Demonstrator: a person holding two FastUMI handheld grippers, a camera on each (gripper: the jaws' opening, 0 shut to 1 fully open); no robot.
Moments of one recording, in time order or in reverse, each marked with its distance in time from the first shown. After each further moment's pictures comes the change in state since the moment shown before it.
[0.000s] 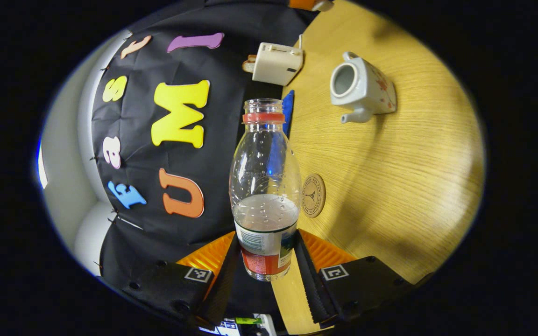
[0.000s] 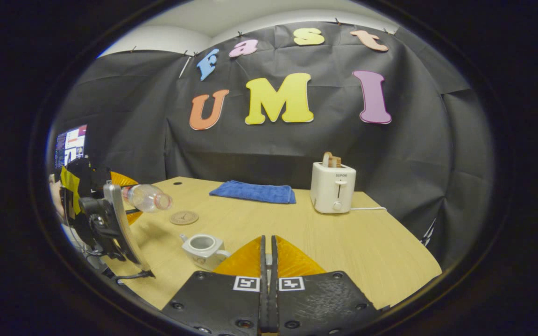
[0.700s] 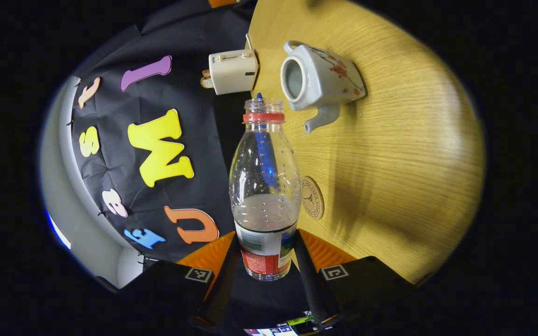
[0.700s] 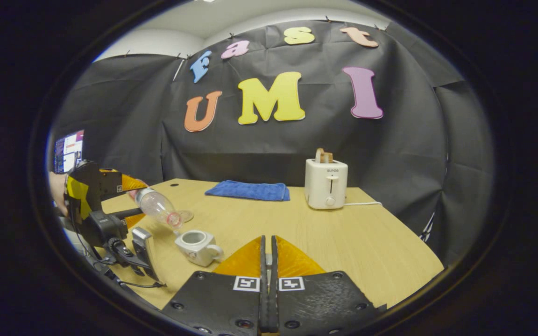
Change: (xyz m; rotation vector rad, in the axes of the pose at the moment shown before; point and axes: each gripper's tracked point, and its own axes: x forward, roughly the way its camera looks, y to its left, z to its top) left arm 0.013 0.002 0.023 0.267 0.016 0.004; right arm -0.007 -0.019 -0.009 0.036 -0.001 -0.011
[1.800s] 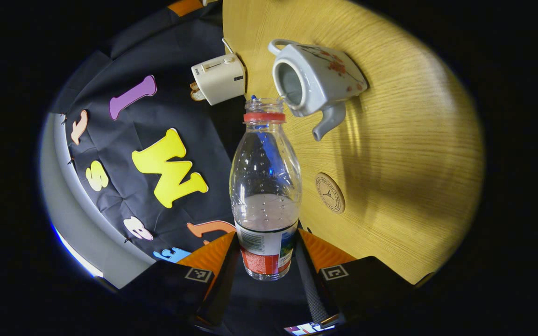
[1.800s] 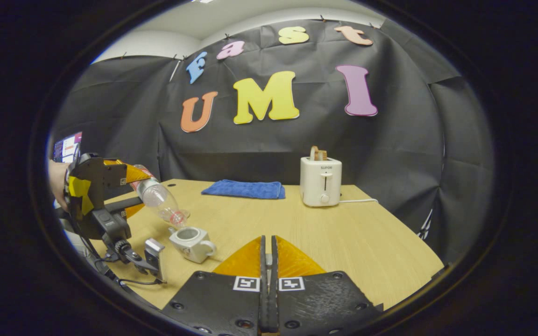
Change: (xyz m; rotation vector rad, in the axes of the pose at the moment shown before) left arm 0.006 0.034 0.017 0.206 0.016 0.086; right arm -0.005 -0.012 -0.006 0.012 0.003 -0.009
